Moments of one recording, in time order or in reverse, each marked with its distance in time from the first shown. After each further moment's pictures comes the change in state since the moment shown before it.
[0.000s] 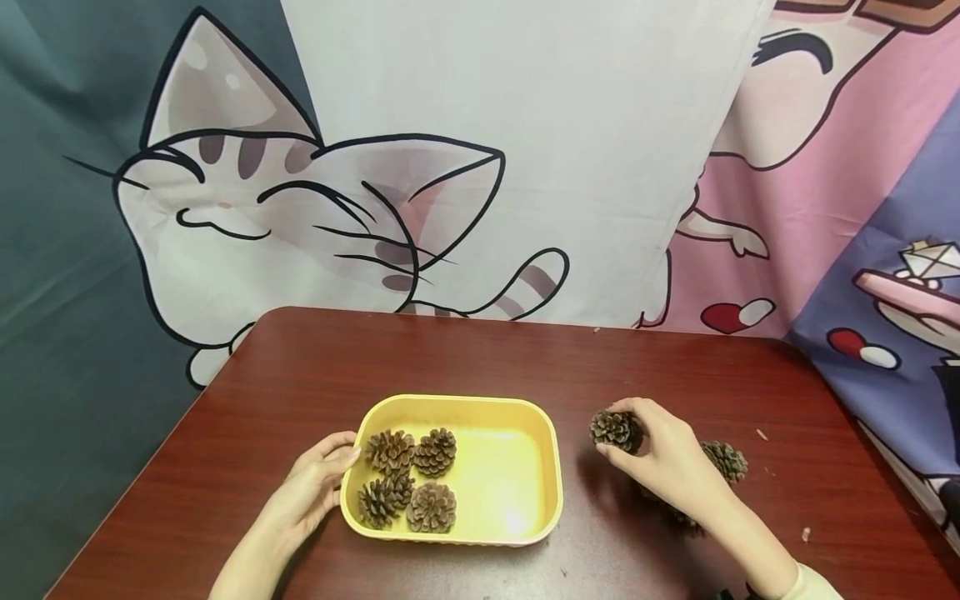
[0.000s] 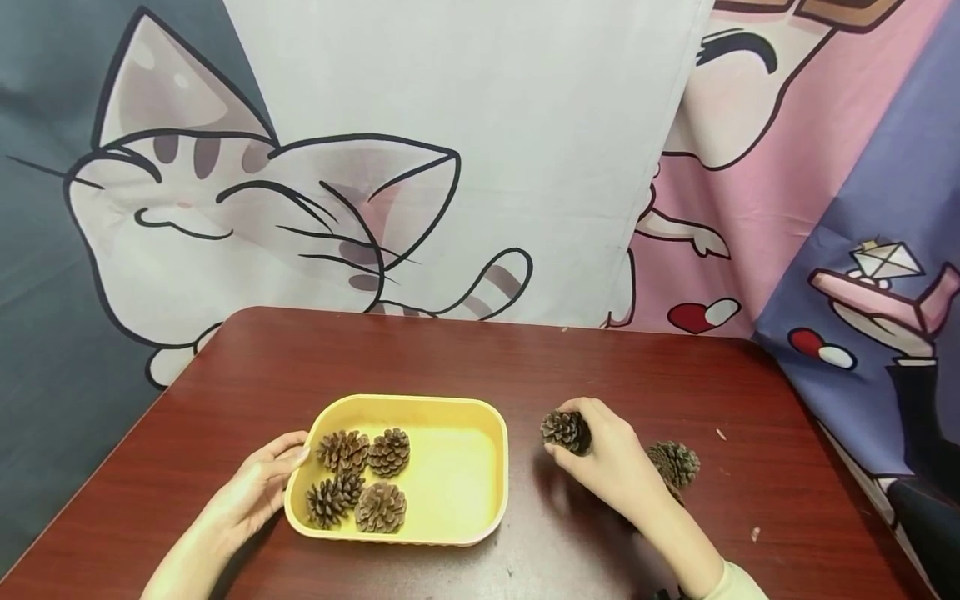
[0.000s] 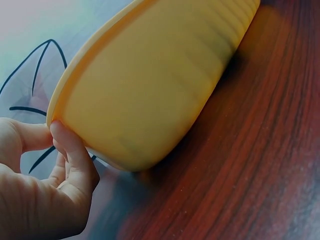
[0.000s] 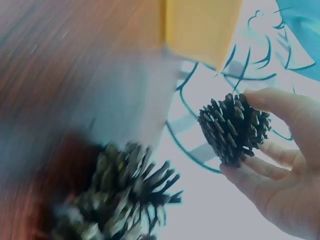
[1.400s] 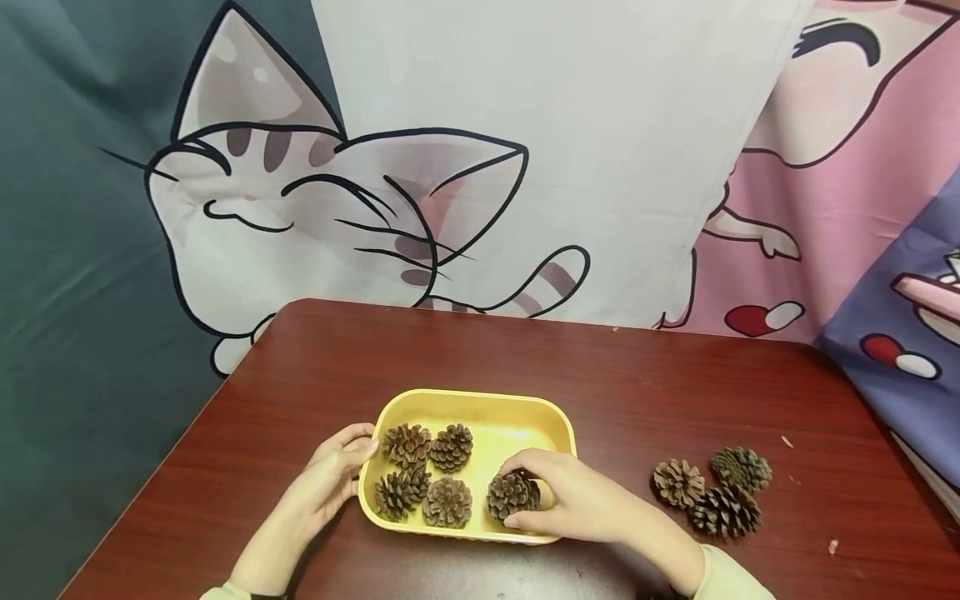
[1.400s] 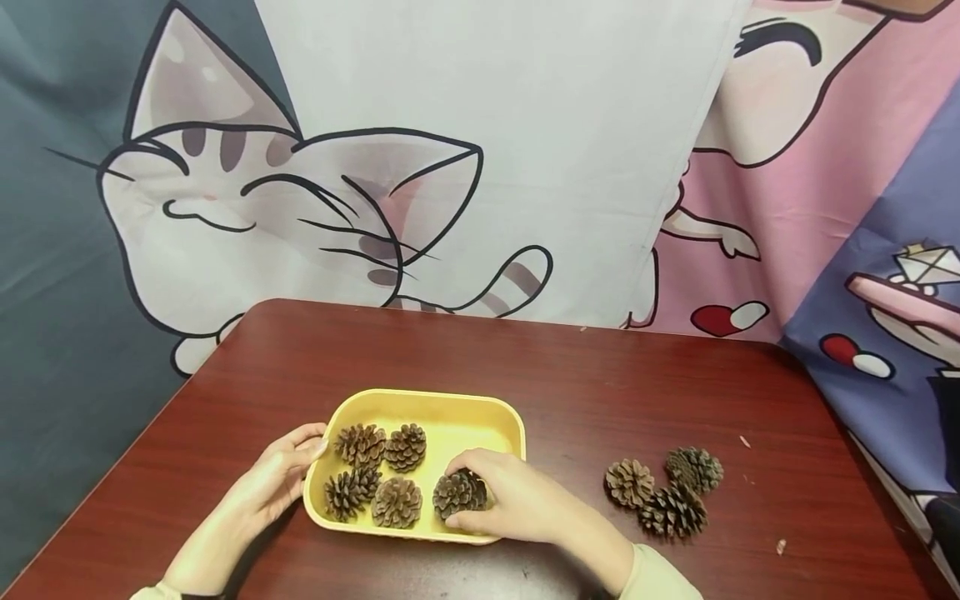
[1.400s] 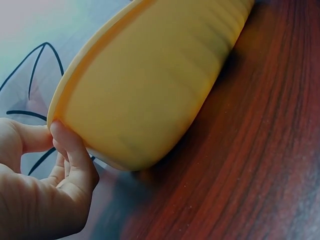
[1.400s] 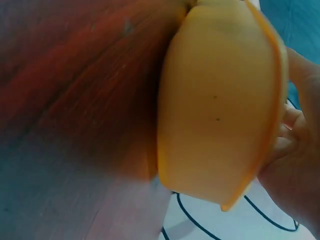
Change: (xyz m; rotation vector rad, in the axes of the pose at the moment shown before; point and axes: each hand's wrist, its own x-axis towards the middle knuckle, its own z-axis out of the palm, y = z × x) left_hand 0.000 0.003 0.002 0.038 0.009 -0.011; right_hand 0.014 -0.073 0.064 0.314 -0.518 -0.304
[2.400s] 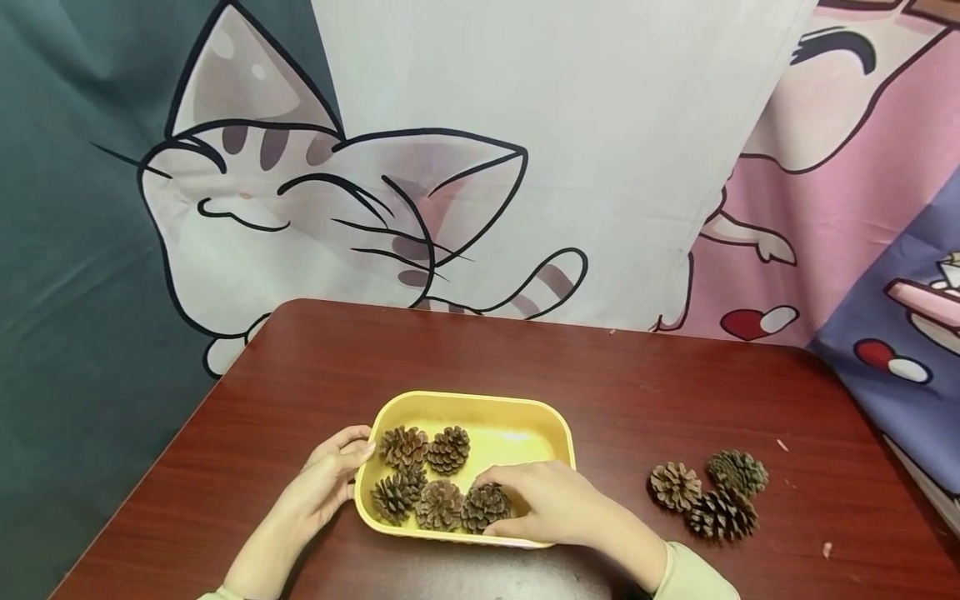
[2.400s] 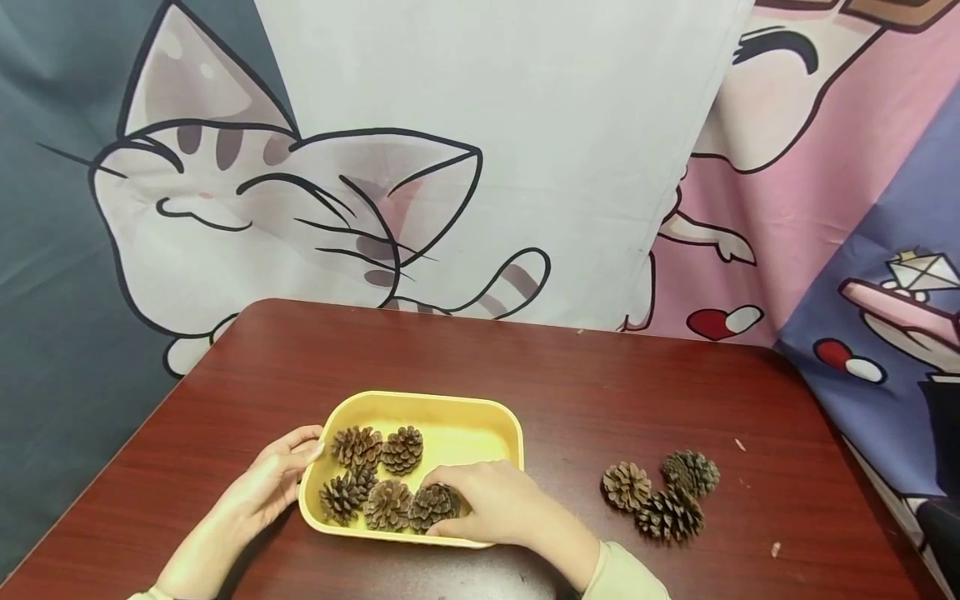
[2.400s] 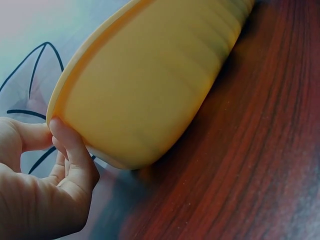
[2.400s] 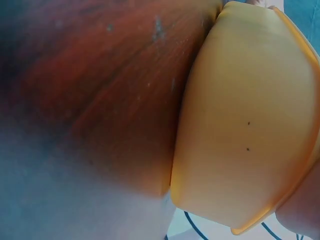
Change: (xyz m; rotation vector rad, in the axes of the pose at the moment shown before) left_hand 0.001 0.000 -0.002 -0.032 -0.048 0.002; right_hand 0.017 0.001 0.018 -0.269 -0.098 -0.003
